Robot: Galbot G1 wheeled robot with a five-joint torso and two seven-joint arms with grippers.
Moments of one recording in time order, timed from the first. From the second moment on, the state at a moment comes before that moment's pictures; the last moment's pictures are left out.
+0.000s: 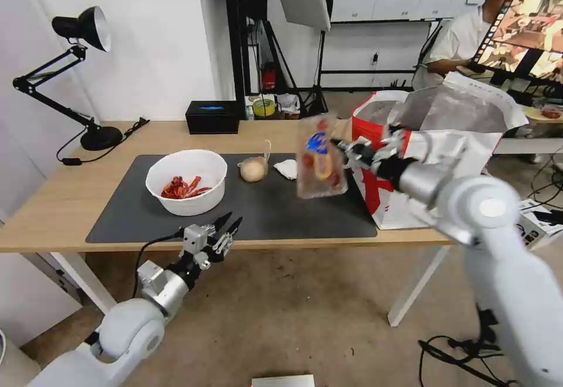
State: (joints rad) left arm 1.37 -0.84 -0.28 -2.00 -0.60 -0.12 0.04; right arm -0.77 0.99 0.49 2.11 1.77 -0.61 0.53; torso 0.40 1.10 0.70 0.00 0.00
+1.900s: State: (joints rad) left arm 1.37 -0.89 -0.23 -1.97 -0.57 -0.14 0.07; right arm -0.71 0.88 0.54 1.85 1.59 -0.32 0.63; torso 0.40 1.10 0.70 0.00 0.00
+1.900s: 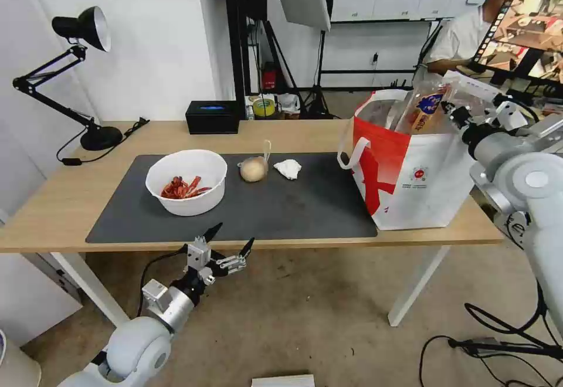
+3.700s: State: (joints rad) left arm 1.46 -0.87 -0.43 -1.93 -0.57 -0.21 0.11; right arm -1.25 0.75 0.55 2.26 0.91 -0.24 -0.12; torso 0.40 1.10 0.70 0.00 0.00
